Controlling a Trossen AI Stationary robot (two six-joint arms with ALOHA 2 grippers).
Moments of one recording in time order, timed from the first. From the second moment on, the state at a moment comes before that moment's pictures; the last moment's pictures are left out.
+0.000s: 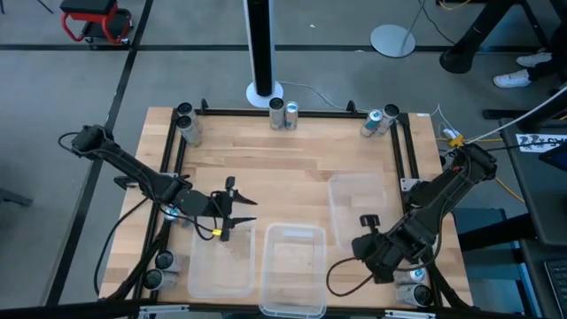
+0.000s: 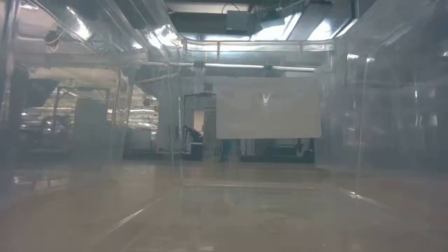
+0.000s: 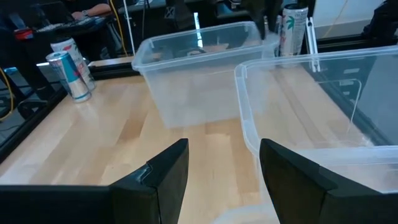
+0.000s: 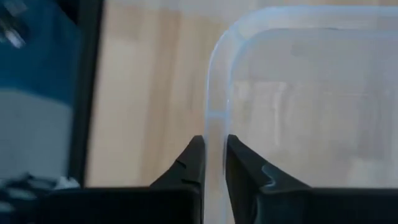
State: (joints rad) left arm -0.47 1.12 0.58 0.22 -0.50 -0.03; right arm 0.79 1.49 1.26 -0.99 0.13 0.65
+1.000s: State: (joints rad) left arm -0.47 1.12 0.58 0.22 -0.50 0.04; right arm 0.79 1.60 1.26 -0.67 -0.06 0.67
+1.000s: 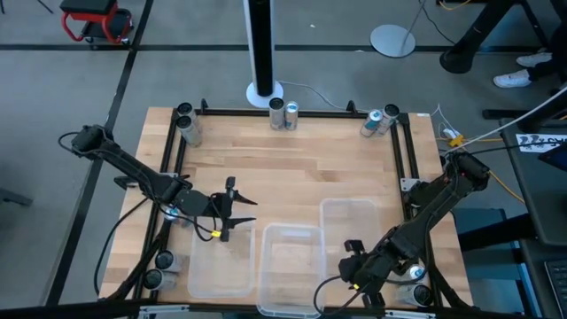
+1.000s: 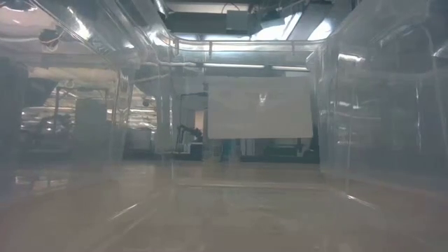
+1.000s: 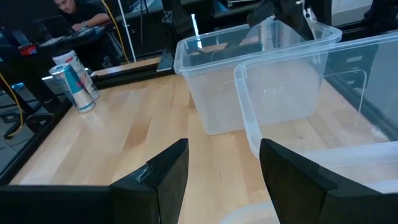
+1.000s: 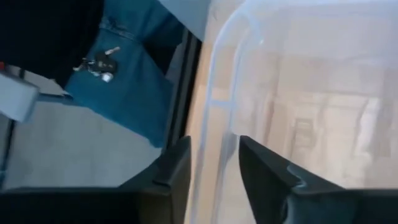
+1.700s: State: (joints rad) left arm -0.47 1.12 0.58 0.22 -0.50 0.04; right arm 0.79 1.37 1.26 -1.07 0.15 0.62
